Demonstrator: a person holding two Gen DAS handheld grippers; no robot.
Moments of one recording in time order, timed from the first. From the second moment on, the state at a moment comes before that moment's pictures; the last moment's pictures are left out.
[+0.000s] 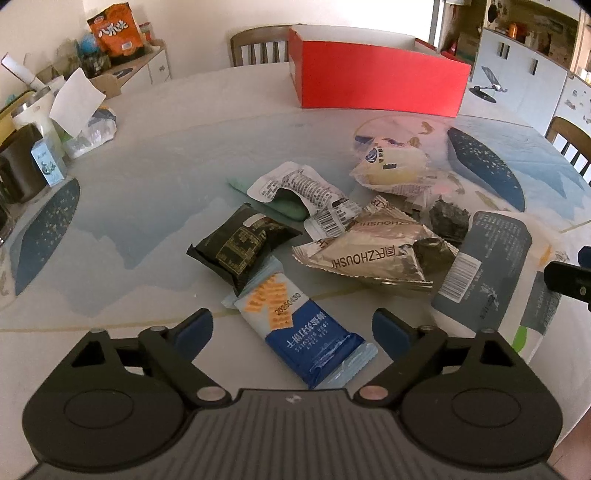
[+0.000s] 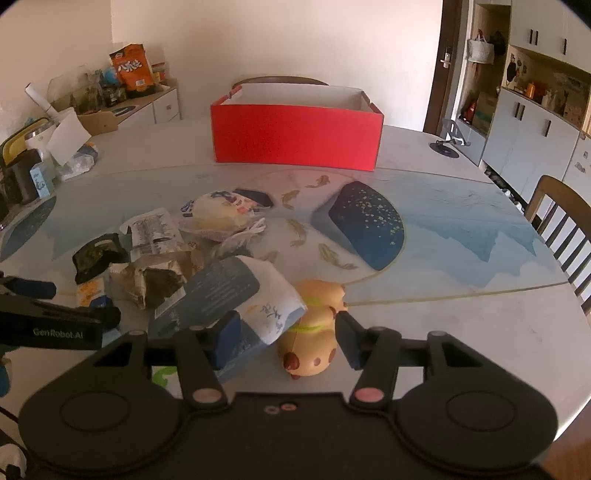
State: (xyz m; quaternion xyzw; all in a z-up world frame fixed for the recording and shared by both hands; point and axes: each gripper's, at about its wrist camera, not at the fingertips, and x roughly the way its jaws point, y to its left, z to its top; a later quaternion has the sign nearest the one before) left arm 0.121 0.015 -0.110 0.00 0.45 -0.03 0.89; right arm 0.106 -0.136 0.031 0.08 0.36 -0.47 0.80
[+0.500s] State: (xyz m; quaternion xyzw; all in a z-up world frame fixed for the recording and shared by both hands) left arm 0.128 0.023 -0.119 -0.03 0.47 -0.05 0.88; right arm 0.116 -0.142 0.022 0.11 0.37 -0.46 0.80
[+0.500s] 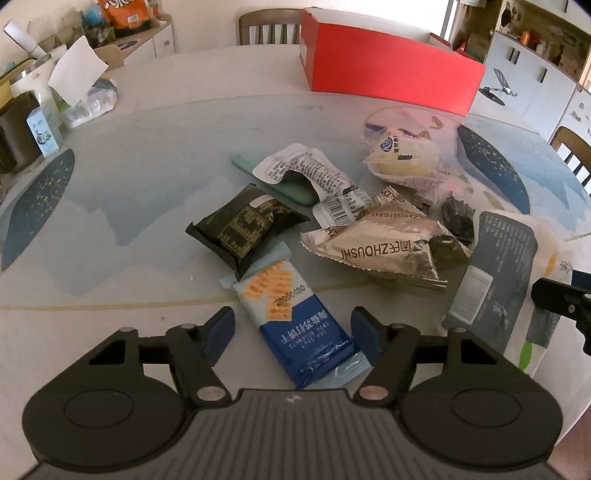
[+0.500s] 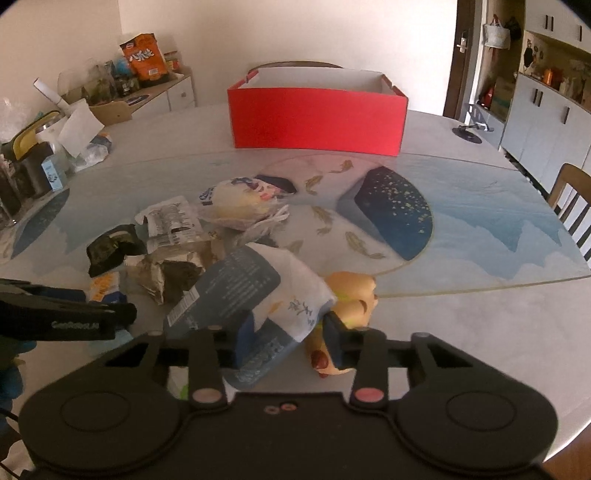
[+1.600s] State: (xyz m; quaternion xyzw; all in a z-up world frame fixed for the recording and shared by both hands) left arm 0.121 0.027 -0.092 -0.04 0.44 -0.14 0.89; right arm 0.108 -0.141 0.060 0.11 0.30 -0.51 0.80
